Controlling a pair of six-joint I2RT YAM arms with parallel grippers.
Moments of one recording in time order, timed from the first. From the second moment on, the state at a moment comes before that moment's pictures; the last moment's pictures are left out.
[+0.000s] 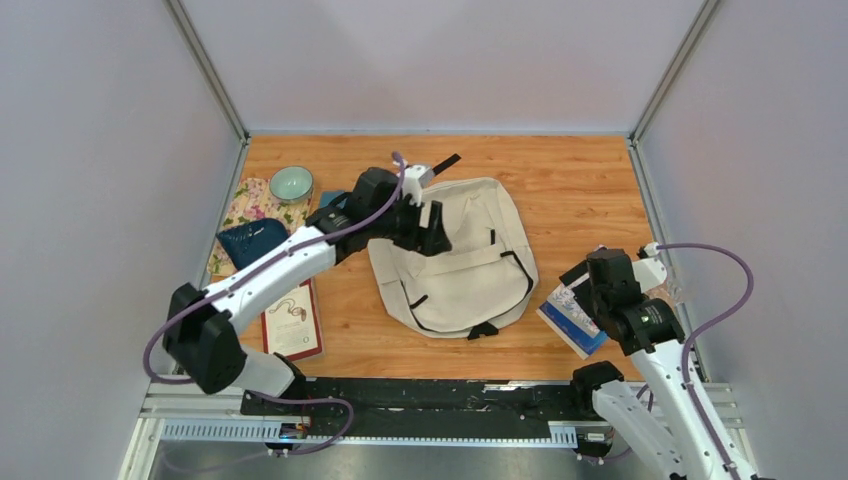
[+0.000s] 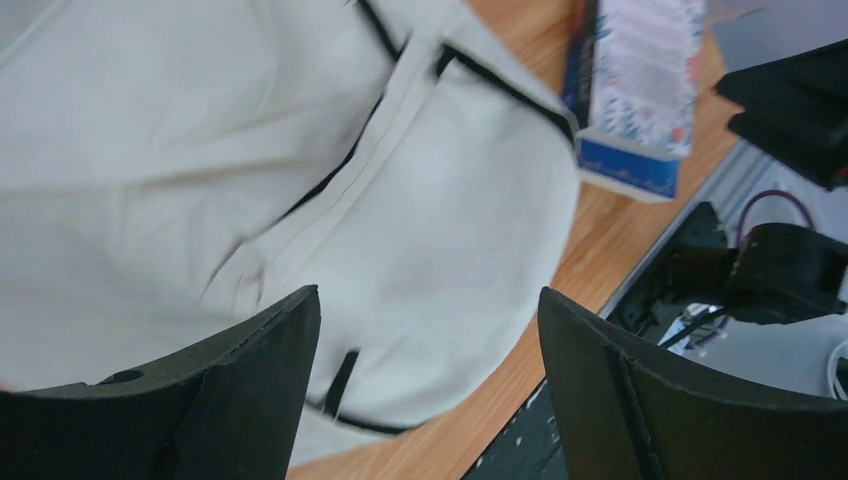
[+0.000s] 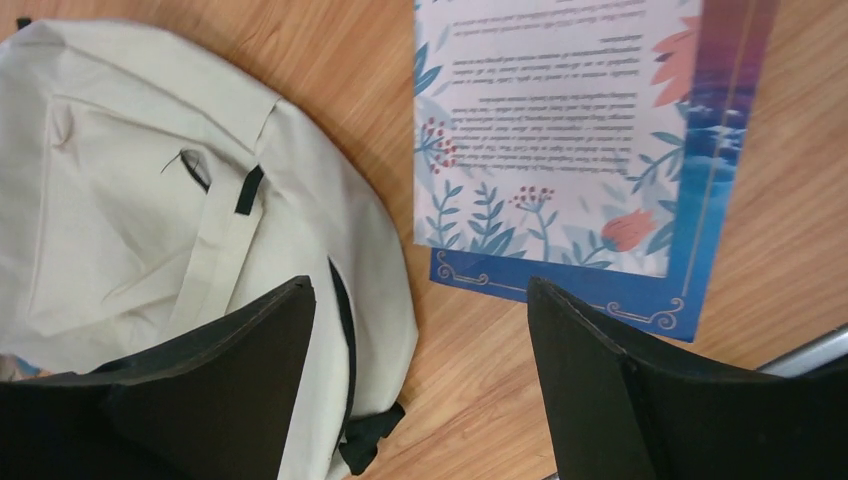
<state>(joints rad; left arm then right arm) -0.66 1.34 1.10 -0.42 0.29 -0.36 0.36 0.64 0.73 -0.97 0.43 1.12</state>
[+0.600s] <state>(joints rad) -0.82 2.18 1.85 -0.24 0.63 -0.33 -0.30 0.66 0.63 -0.97 0.15 0.93</state>
